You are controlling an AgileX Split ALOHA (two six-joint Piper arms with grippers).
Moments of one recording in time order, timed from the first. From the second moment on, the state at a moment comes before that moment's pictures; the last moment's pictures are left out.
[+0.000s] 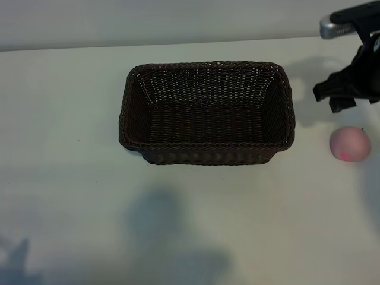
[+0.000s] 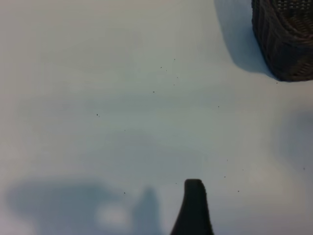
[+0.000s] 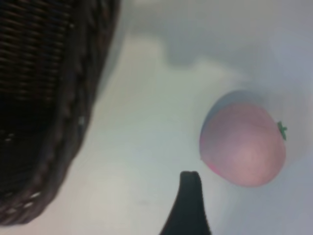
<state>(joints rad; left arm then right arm) -0.03 -0.01 -0.50 -0.09 1.08 0.03 0.16 1.63 -1.17 -0.06 0.88 0.05</state>
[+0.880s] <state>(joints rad) -0.03 -0.01 -0.50 -0.09 1.08 0.02 0.08 1.78 -0.98 0.00 0.57 0.05</state>
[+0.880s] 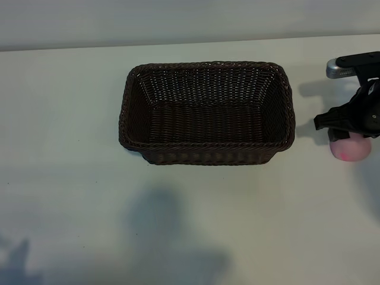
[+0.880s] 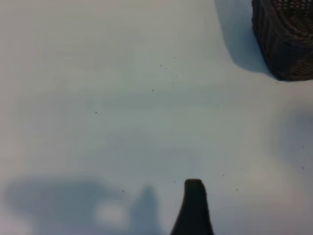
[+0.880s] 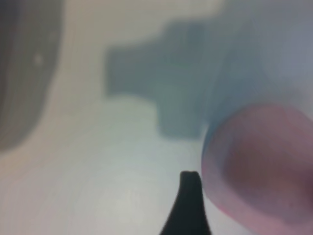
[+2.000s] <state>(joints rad) -0.03 -0.01 -0.50 -0.09 1.08 0.02 0.07 1.71 -1.25 -0.02 0.90 0.06</state>
